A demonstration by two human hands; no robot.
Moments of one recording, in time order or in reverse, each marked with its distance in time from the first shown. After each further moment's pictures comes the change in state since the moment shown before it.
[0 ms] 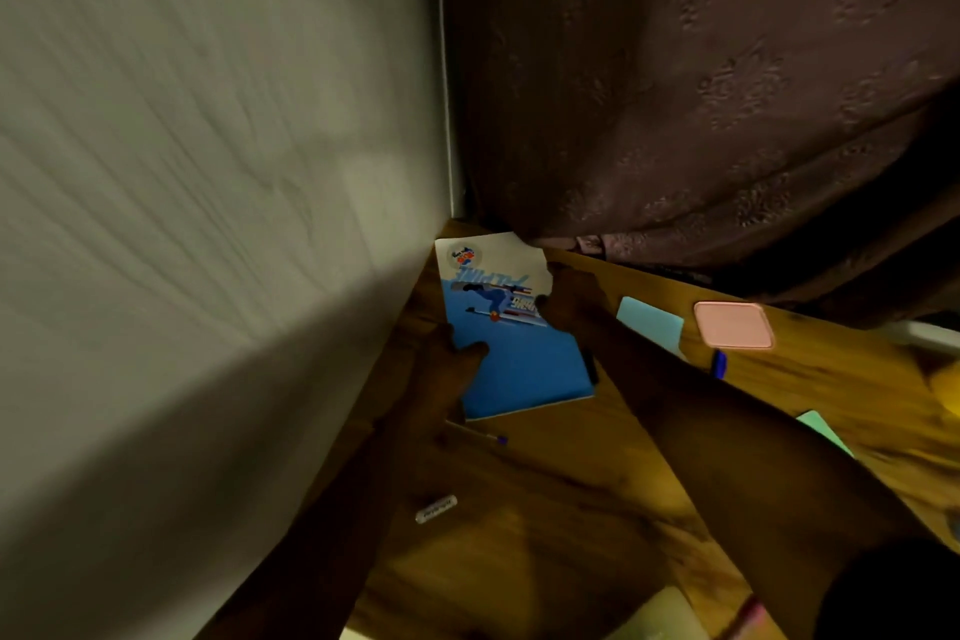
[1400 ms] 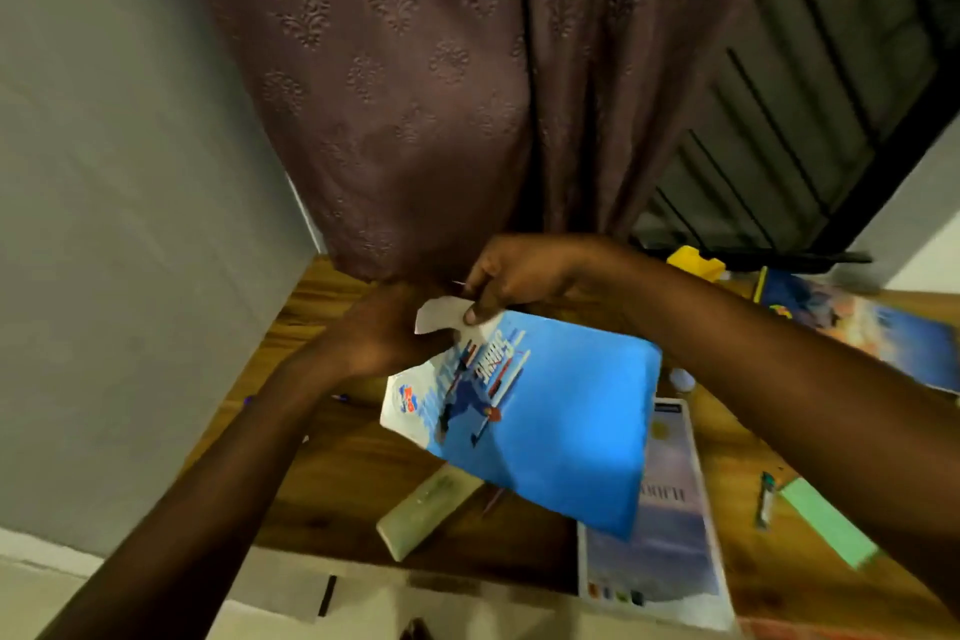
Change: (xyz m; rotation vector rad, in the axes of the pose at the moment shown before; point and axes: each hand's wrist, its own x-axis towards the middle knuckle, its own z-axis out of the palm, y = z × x) left_hand -0.283 0.113 0.105 0.924 -0.308 0.948; right_hand -0.304 0.113 -0.219 0.201 -0.361 -0.369
